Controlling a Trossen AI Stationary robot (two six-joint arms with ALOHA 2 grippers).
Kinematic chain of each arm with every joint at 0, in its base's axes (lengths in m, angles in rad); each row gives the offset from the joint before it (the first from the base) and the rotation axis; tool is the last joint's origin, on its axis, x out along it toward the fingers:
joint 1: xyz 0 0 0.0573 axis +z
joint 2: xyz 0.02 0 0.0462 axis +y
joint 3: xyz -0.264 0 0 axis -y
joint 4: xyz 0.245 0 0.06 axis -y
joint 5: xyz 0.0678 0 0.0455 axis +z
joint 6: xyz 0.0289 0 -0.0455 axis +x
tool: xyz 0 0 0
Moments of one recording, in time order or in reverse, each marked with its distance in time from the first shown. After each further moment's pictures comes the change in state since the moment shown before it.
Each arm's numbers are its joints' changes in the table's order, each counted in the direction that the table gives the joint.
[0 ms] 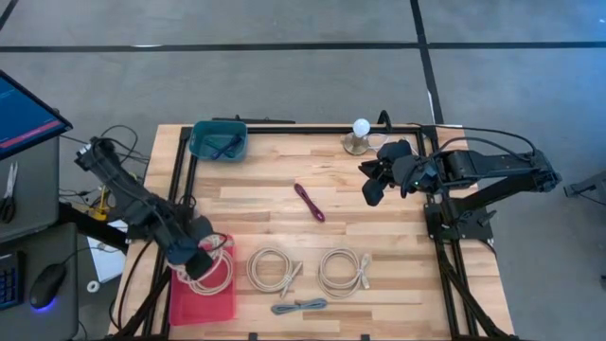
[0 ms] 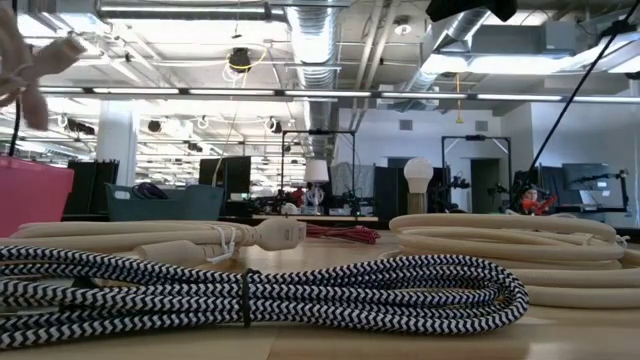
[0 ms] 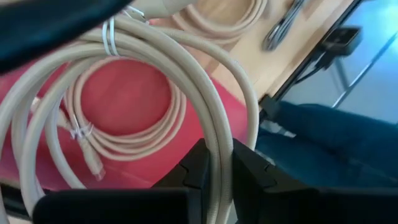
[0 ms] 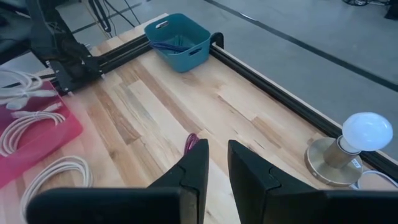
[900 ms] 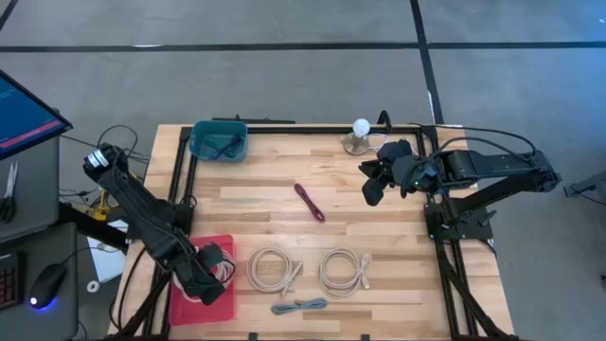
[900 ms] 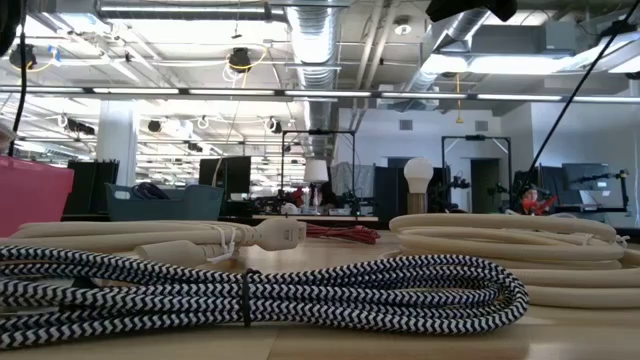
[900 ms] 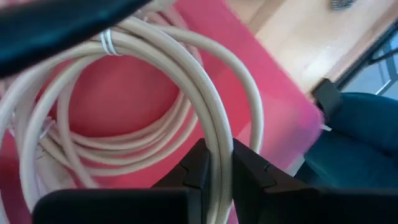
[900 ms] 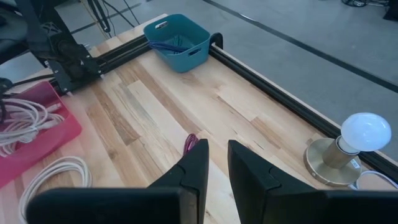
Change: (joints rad) left arm -0.108 0.213 -0.215 0.330 -0.038 -0.099; right arm 0.003 0.000 0.000 -0.001 -0.004 -0.002
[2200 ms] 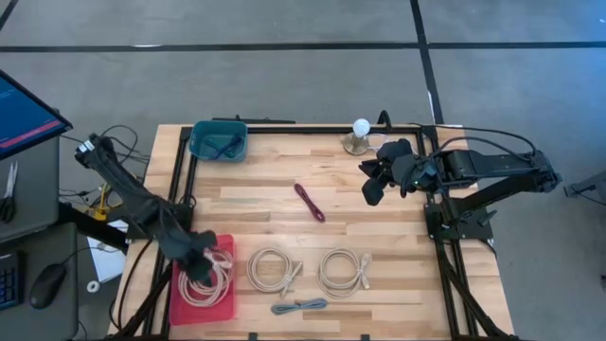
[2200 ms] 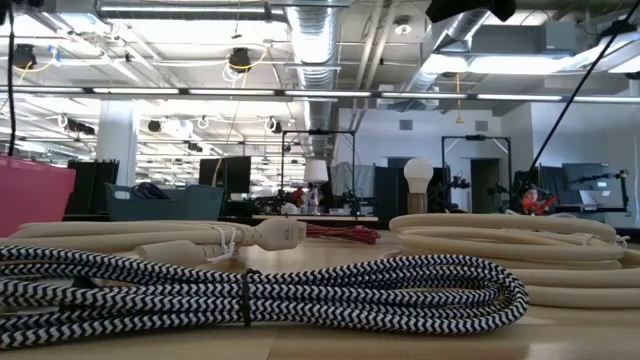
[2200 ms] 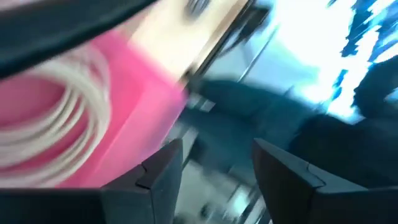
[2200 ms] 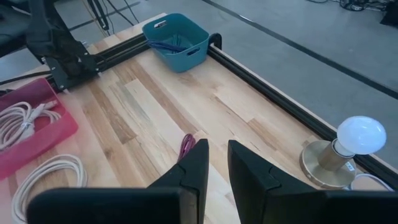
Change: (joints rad) left arm 0.114 -0.395 -0.121 0.229 -0.076 -0.008; right arm -0.010 0.000 0.000 0.000 0.000 -0.027
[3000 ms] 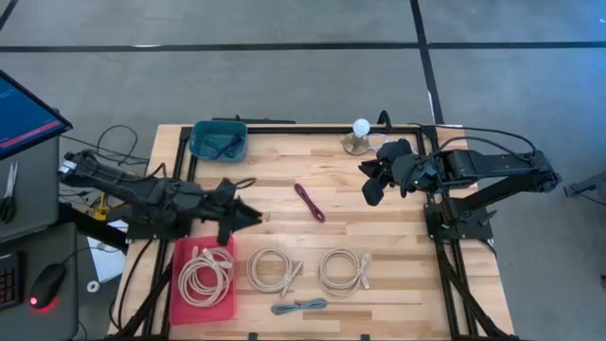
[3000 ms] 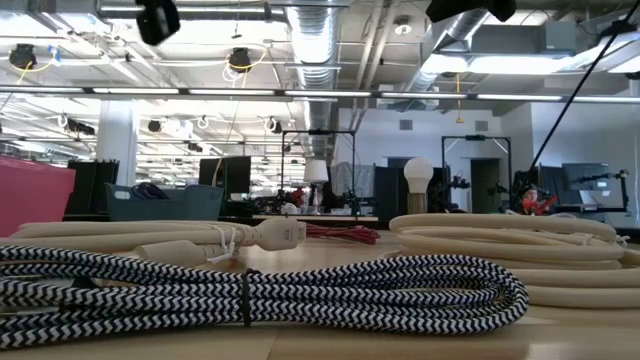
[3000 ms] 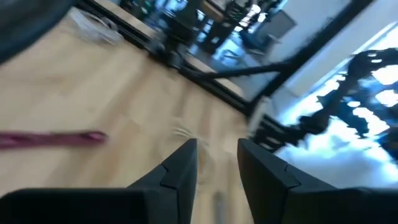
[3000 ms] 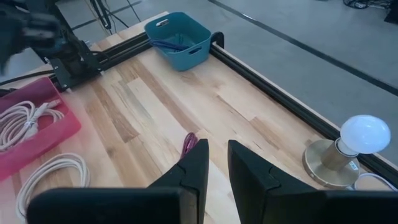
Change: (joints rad) left arm 0.449 0.003 0.000 0.424 0.328 0.992; right arm 0.002 -0.001 0.000 0.001 0.013 0.003
